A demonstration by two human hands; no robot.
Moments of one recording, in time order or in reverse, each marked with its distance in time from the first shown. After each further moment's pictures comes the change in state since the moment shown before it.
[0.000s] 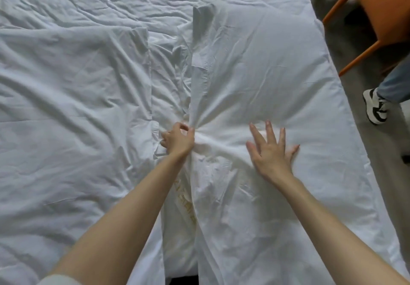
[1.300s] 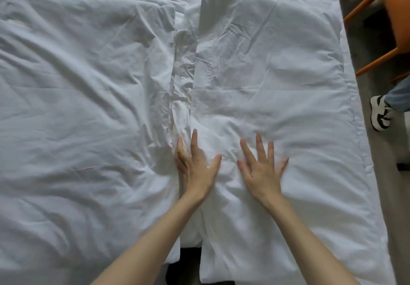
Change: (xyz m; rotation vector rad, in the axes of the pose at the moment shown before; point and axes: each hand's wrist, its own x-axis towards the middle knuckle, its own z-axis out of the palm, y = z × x) left_hand -0.103 -0.070 -0.007 -0.067 0.065 0.212; right_hand -0.065 -0.034 0.051 -0.112 -0.057 -0.110
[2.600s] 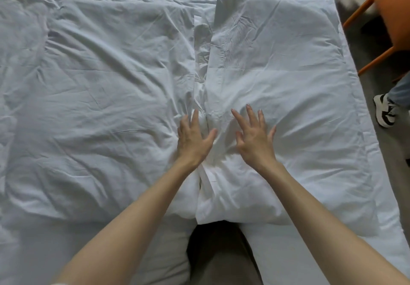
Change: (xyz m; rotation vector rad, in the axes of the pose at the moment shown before) left_hand -0.020 -0.036 -0.077 0.093 -0.055 0.157; right_hand -0.054 -0.078 -0.012 0.123 0.165 -0.164
